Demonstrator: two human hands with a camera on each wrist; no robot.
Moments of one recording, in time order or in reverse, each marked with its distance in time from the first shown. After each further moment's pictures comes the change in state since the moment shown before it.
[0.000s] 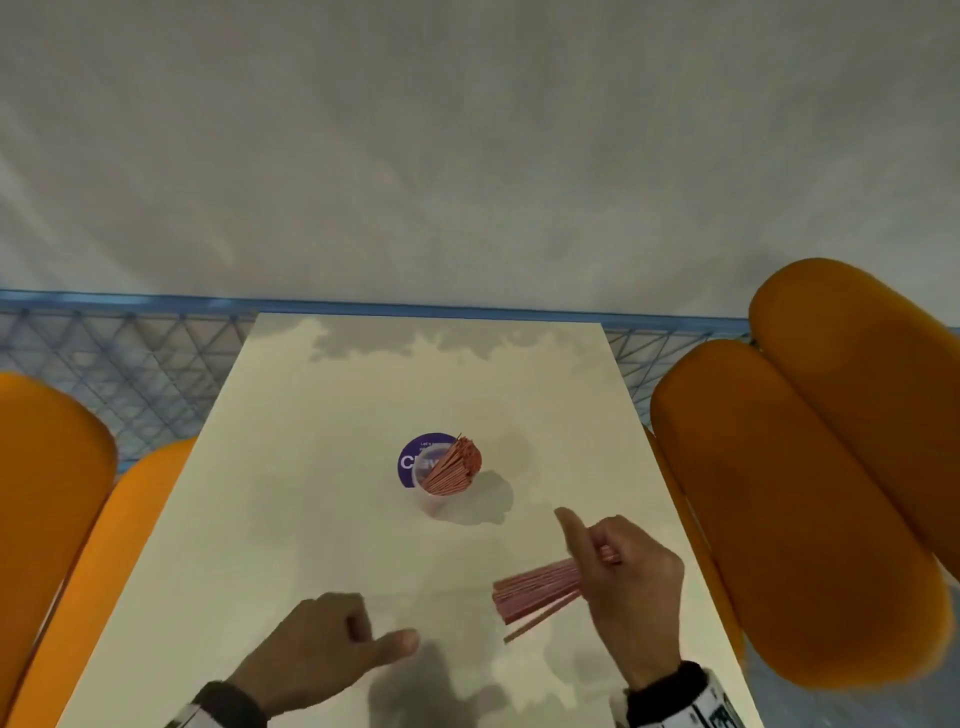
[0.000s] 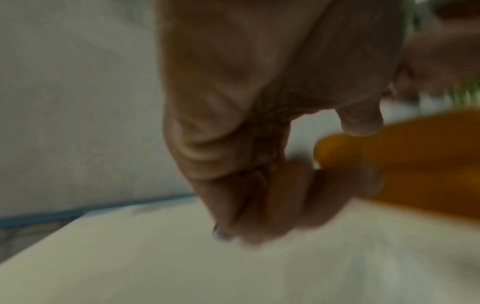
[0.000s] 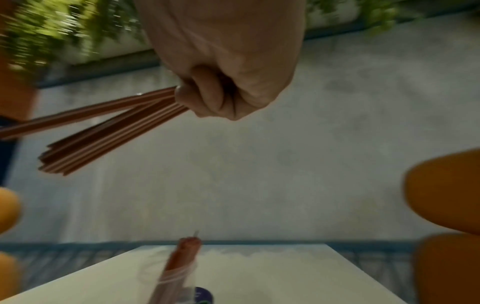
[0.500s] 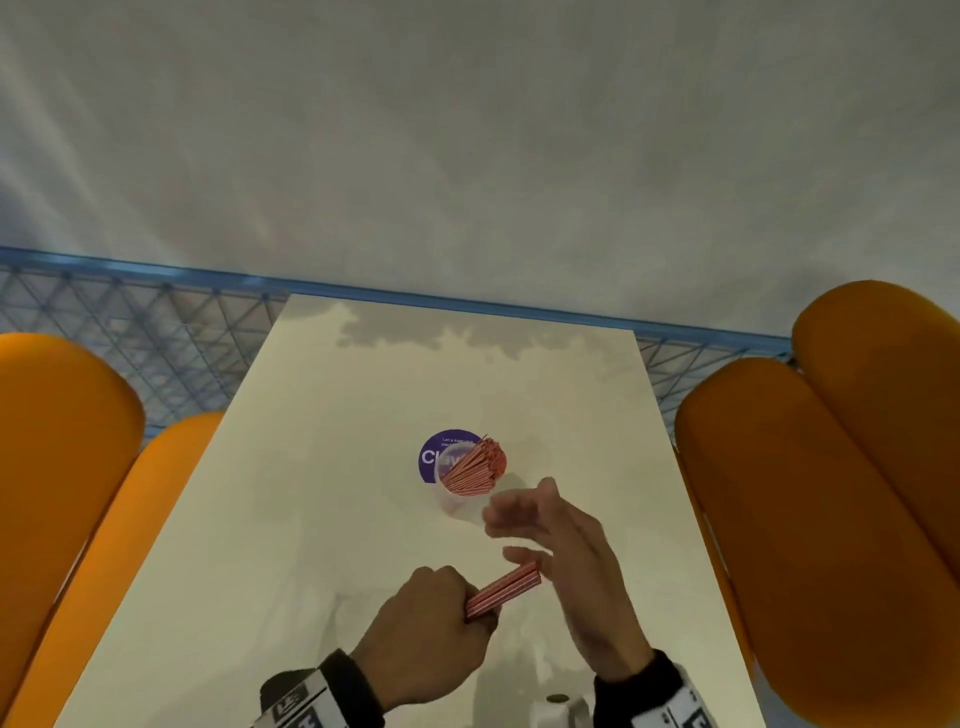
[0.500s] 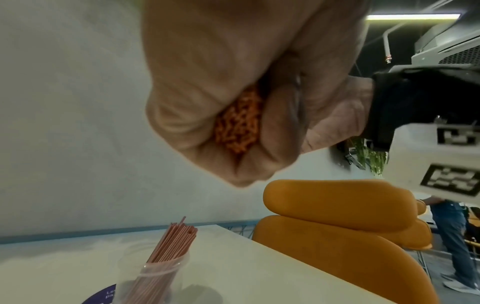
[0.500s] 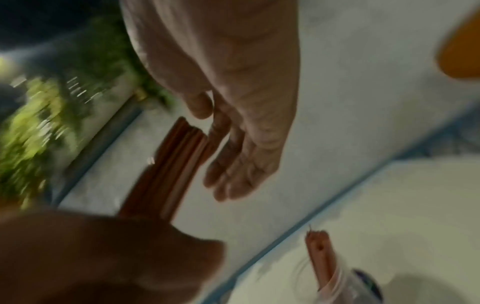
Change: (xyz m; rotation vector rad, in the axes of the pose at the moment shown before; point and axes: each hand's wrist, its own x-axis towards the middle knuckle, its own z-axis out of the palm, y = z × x) left_hand 0.004 0.071 0.021 -0.034 0.155 0.247; right_hand 0.022 -0.063 0.034 0.679 -0.555 0.456
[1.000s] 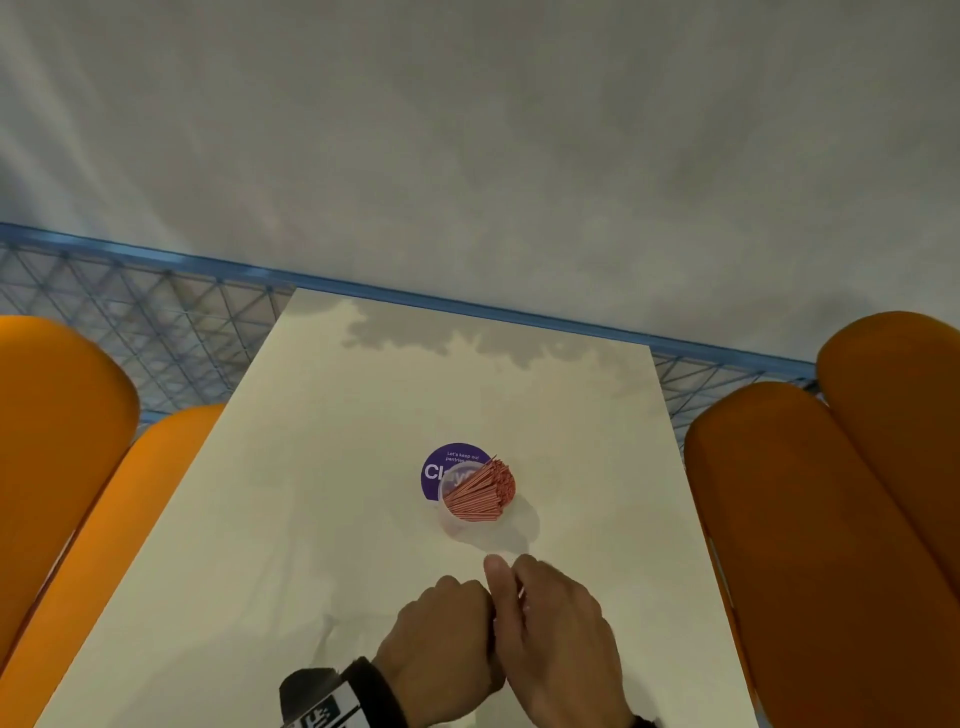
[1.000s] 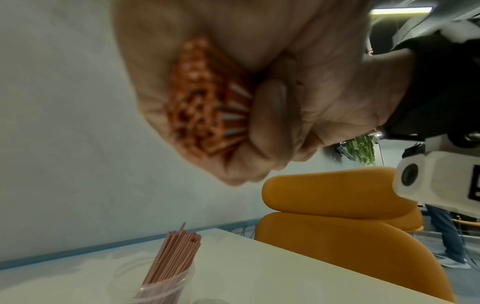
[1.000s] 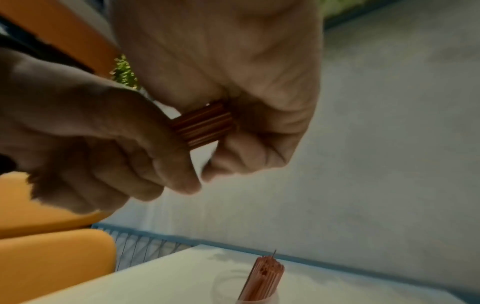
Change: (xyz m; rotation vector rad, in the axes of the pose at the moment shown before) left_hand 0.029 0.011 -0.011 0.209 -0.085 0.073; right_hand 0.012 0.038 0.019 -0.955 0.114 -0.151
